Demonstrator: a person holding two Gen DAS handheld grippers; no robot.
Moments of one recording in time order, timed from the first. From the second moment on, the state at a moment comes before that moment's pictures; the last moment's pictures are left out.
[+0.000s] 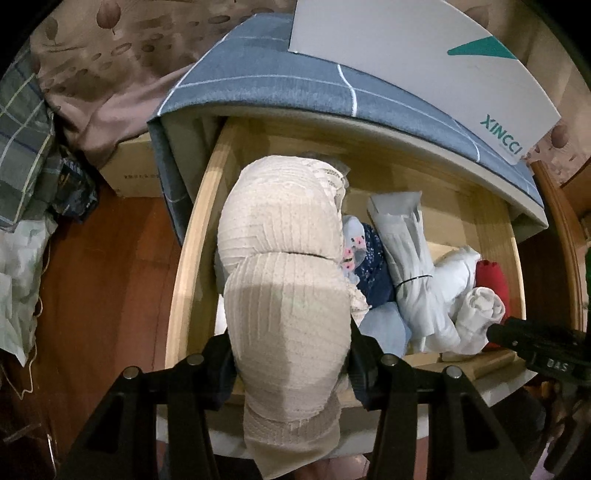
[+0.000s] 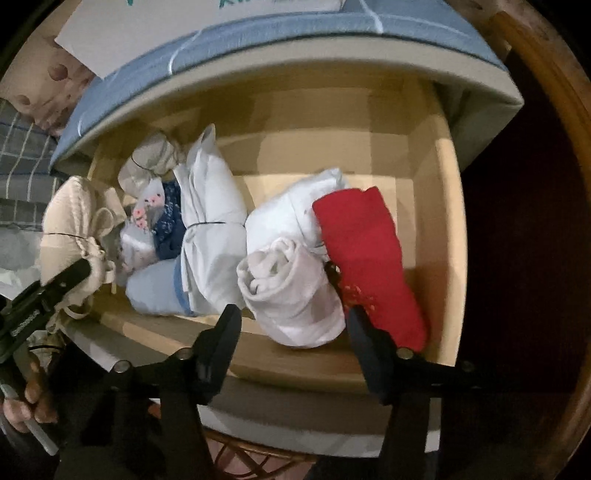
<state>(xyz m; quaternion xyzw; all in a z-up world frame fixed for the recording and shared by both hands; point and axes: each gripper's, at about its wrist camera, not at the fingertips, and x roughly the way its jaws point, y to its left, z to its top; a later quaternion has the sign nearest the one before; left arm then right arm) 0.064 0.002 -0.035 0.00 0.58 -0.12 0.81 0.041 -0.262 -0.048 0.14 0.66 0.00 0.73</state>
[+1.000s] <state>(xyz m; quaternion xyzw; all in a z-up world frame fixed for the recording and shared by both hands) 0.050 0.001 -0.032 0.00 0.55 -0.15 0.82 0.064 -0.233 -0.109 0.05 0.69 -0.01 0.72</state>
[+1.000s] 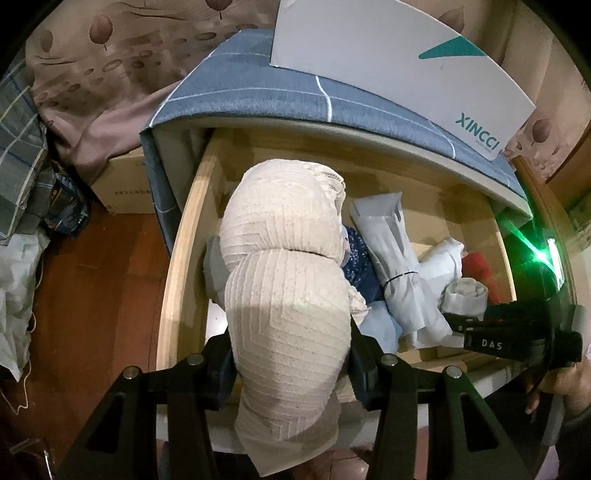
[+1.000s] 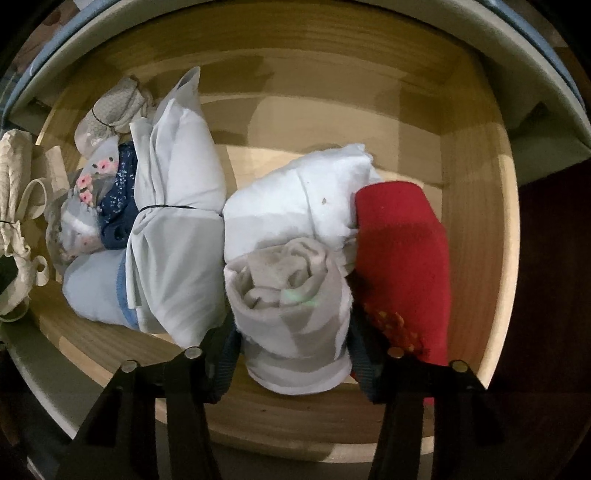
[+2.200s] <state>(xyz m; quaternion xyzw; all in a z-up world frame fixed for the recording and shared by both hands) 0.112 -0.024 0.163 0.03 0.39 -0.22 0.89 0.003 -0.259 -0.081 0.10 0.60 -0.02 0.79</state>
